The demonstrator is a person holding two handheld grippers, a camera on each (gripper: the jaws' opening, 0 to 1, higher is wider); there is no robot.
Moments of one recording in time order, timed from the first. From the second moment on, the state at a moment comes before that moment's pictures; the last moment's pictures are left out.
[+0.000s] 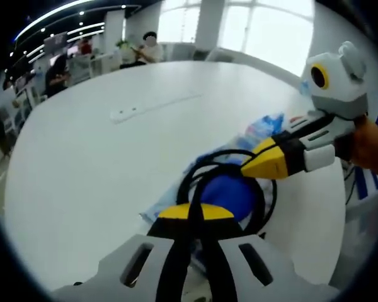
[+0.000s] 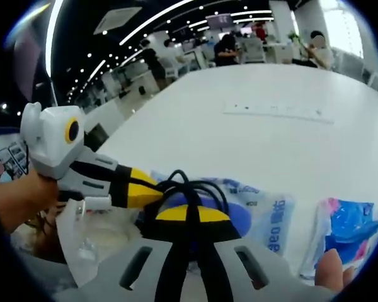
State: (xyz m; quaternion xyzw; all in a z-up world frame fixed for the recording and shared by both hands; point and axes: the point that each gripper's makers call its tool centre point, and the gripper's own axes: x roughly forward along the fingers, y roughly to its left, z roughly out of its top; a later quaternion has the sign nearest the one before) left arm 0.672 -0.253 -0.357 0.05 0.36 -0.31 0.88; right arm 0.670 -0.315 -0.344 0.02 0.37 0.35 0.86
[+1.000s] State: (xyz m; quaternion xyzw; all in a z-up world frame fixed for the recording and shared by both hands) left arm 0.636 -0.313 -0.314 0.07 0.34 -0.34 0.88; right arm 0.626 -0.374 -0.299 0.02 0.34 0.35 0.87
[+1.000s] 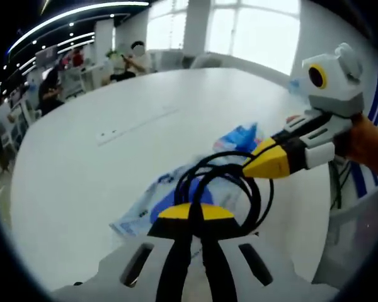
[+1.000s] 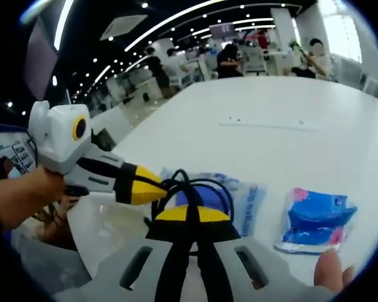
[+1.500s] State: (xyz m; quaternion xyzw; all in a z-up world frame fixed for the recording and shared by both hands) left arm 0.603 -0.370 -0.315 0.07 0.33 -0.36 0.87; right arm 0.590 -0.431 -0.299 0.03 0.35 0.33 0.88
